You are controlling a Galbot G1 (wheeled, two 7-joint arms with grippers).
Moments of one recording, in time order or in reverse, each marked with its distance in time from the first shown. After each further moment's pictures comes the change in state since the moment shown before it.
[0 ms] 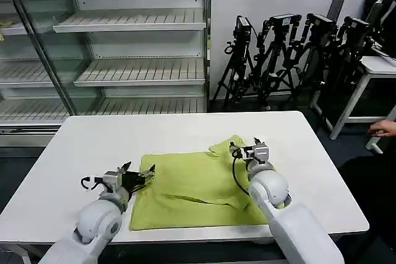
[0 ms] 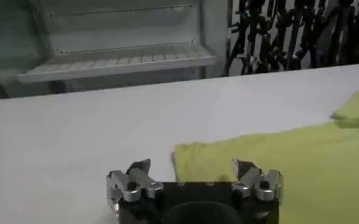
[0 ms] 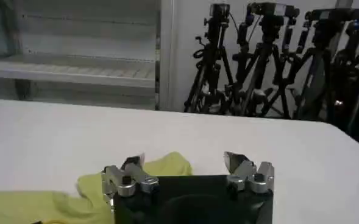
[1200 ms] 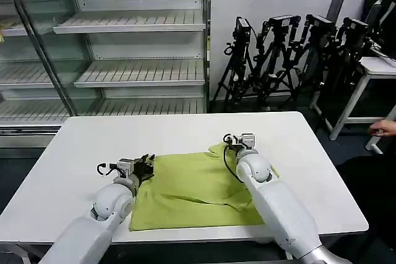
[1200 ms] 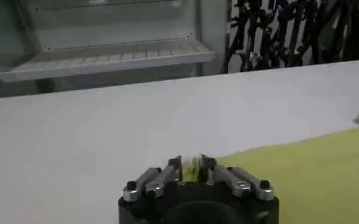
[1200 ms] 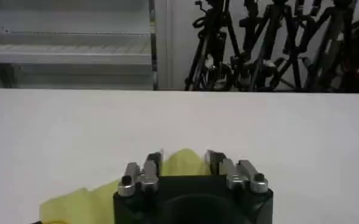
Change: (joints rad) left arm -0.098 -0.023 0.068 0.143 -0.019 -0.002 0.027; right arm 0.136 0.077 -0.047 -0.274 0.051 0.007 -0.040
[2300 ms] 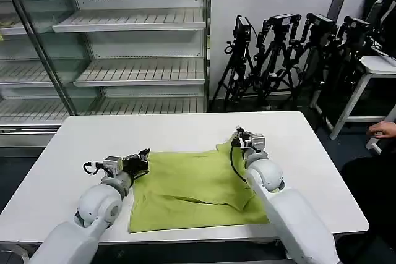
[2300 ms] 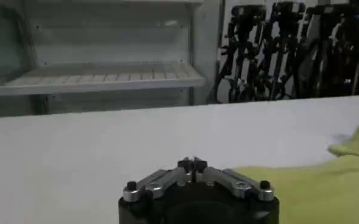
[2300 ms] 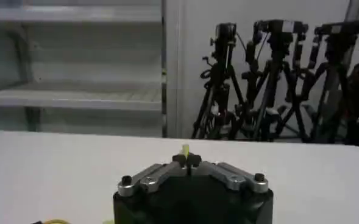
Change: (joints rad) left arm 0.083 0.060 -0.102 -0.192 -0.068 -0.032 0.014; right arm -0.141 -0.112 0.064 0.284 -0.080 0.174 -0.060
